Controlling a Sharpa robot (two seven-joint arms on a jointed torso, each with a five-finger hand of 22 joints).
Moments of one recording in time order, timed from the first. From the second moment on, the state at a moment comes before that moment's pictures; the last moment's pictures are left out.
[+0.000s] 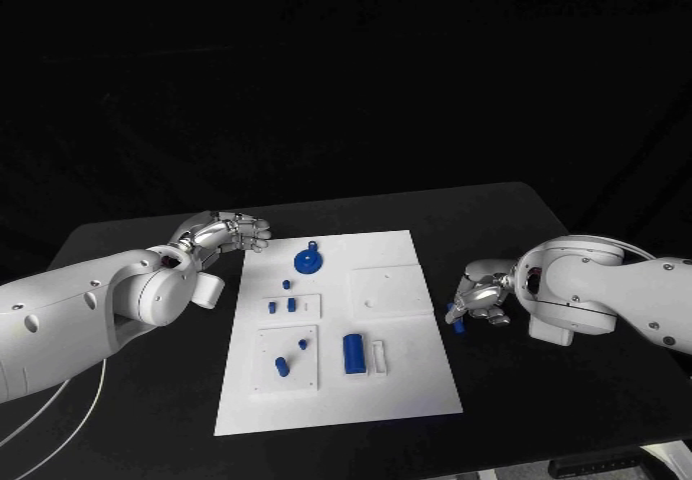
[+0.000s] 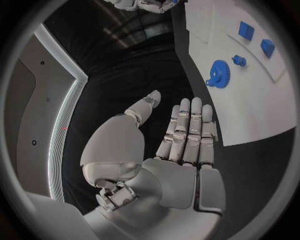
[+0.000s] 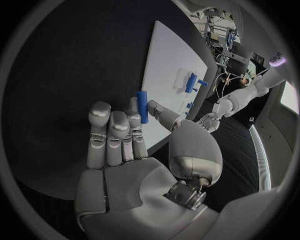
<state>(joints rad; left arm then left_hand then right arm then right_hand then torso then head) 1.28 -0.77 -0.14 1.25 -0.12 -0.18 0.25 1.03 -0.10 0.51 -0.25 0.11 0.82 0.18 0.34 0.44 1.16 0.14 0.07 0.09 0.89 0.13 0.49 0.38 0.04 0.65 0.03 0.51 1.28 1.36 -1.11 -0.19 1.74 -1.03 0.09 -0.55 0.81 -0.11 0.87 -0.21 0.06 1.10 0.07 0.25 0.66 1.23 -0.04 1.03 1.16 1.32 -0.14 1.16 1.06 0.23 1.29 -0.04 0.93 1.30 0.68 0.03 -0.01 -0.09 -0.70</state>
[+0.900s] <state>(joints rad) 1.28 -0.76 -0.14 1.25 -0.12 -0.18 0.25 1.02 -0.10 0.51 -0.25 0.10 0.82 0.18 0.34 0.44 1.16 0.14 0.07 0.09 0.89 0.13 0.49 0.38 0.04 0.65 0.03 0.50 1.29 1.31 -0.94 -0.20 1.77 -0.87 0.04 -0.52 0.79 -0.10 0.86 -0.21 0.06 1.10 0.07 0.25 0.66 1.23 -0.04 1.03 1.16 1.32 -0.13 1.16 1.06 0.23 1.29 -0.04 0.93 1.30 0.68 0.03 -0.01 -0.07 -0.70</state>
